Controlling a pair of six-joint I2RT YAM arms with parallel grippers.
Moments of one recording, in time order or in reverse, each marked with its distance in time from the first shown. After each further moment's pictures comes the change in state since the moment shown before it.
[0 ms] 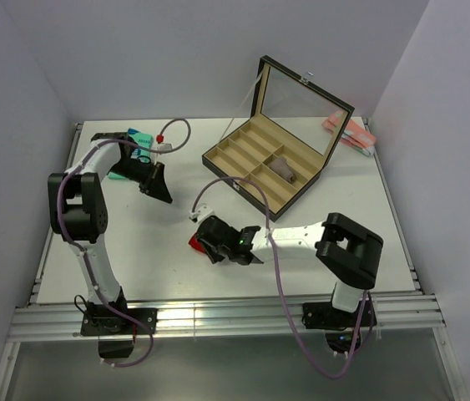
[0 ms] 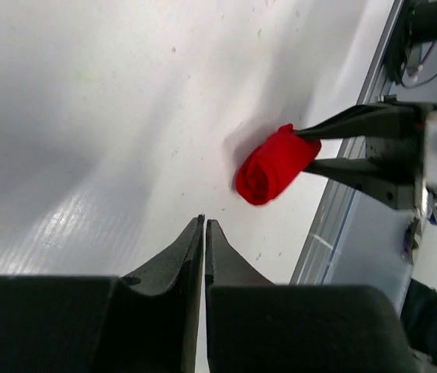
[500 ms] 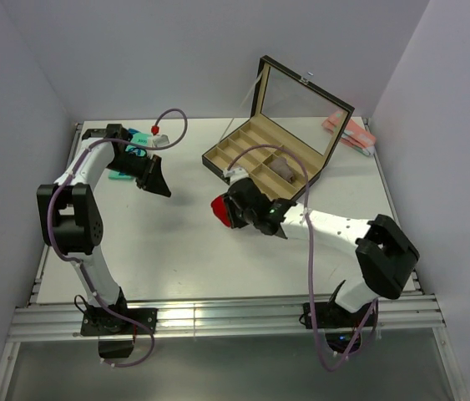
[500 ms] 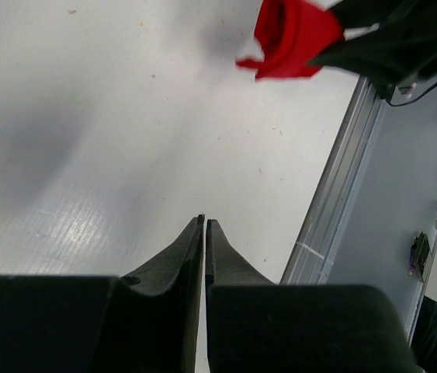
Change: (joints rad) left arm 0.005 -0.155 -0.008 0.021 0.013 -0.064; right arm -0.266 -0.208 0.002 -0.110 -0.054 0.019
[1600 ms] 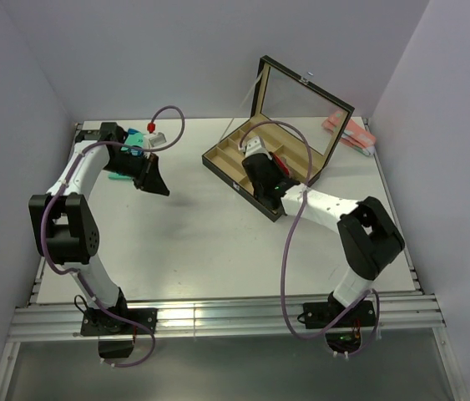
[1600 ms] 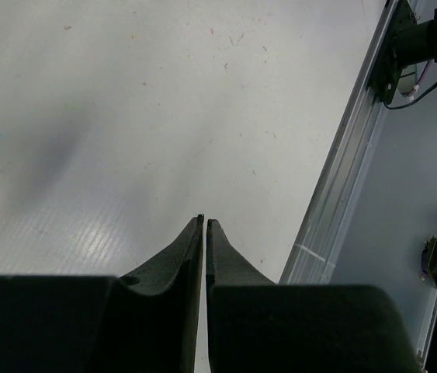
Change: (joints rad) left arm 0.006 -0.096 -0.035 0.012 0.011 -0.003; right arm -0.242 0.128 0.100 0.132 0.585 -0.581
